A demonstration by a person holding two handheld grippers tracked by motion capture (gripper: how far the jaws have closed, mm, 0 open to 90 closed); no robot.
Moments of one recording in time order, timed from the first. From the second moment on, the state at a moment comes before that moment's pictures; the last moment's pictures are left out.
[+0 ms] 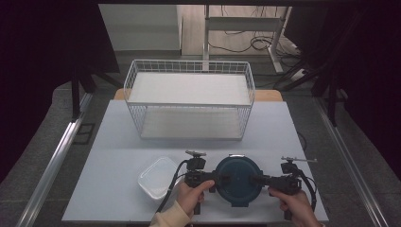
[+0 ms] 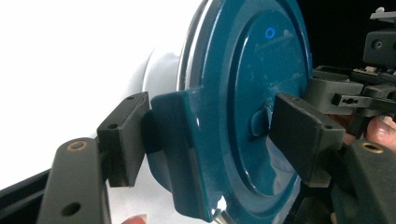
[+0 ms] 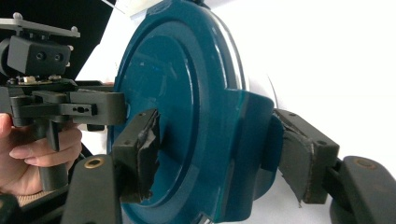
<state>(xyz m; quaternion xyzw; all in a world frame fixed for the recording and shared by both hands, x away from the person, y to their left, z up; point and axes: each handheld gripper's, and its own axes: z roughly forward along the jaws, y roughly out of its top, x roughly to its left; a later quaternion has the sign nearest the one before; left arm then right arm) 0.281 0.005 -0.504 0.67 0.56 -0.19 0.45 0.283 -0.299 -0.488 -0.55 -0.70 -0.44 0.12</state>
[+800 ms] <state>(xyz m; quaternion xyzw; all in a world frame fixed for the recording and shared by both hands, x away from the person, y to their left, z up) 0.279 0.005 -0.491 0.68 0.55 -0.17 0.45 0.279 -0.304 -0.475 -0.55 -0.69 -0.46 0.10</state>
